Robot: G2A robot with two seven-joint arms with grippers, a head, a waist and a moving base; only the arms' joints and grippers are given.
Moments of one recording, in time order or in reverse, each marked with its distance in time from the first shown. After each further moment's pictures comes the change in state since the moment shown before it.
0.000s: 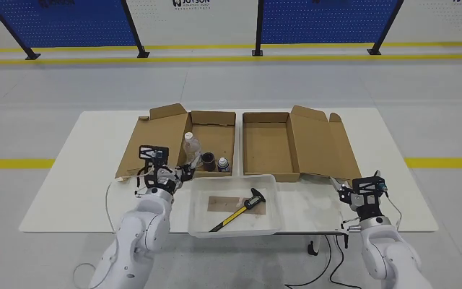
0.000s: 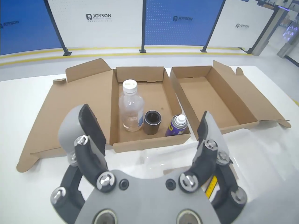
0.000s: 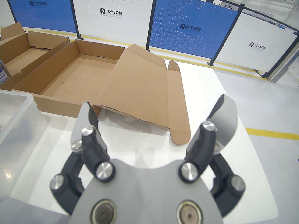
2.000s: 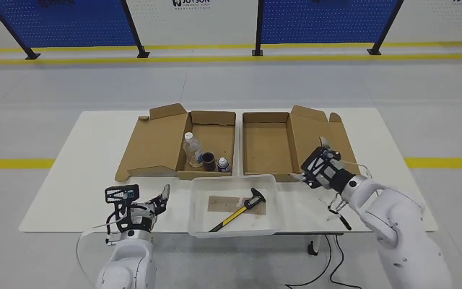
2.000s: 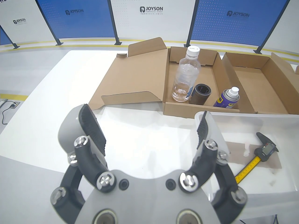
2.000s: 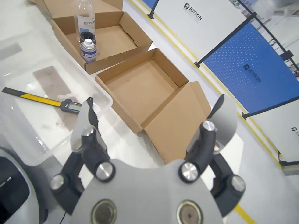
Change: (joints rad) left arm 0.363 -0.001 -0.087 -0.226 0.168 0.230 0.062; right arm 0.372 0.029 -0.113 -0.181 0.013 -0.630 0.597
